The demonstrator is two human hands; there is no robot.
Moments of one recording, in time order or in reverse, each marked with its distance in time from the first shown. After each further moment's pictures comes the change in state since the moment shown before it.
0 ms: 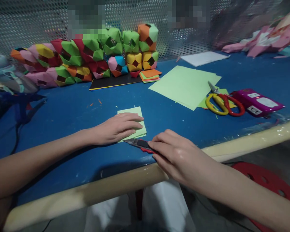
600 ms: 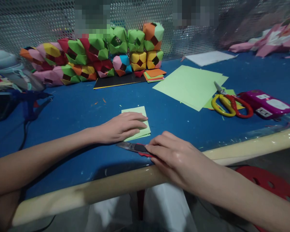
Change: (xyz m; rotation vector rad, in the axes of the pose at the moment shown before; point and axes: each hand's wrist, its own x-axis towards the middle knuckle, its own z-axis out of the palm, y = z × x) left_hand -0.001 0.000 0.002 -0.046 0.015 -0.016; right_hand 0.009 -0.007 0.005 0.066 -0.037 -0.042
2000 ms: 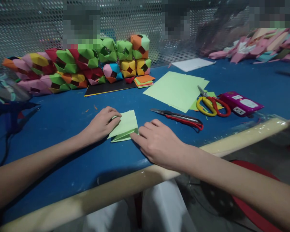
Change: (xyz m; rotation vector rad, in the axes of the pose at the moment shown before) left_hand -0.002 -0.012 -0.009 0.124 0.230 -0.539; right_hand 0.031 0.019 0.006 -0.558 0.014 -0.121
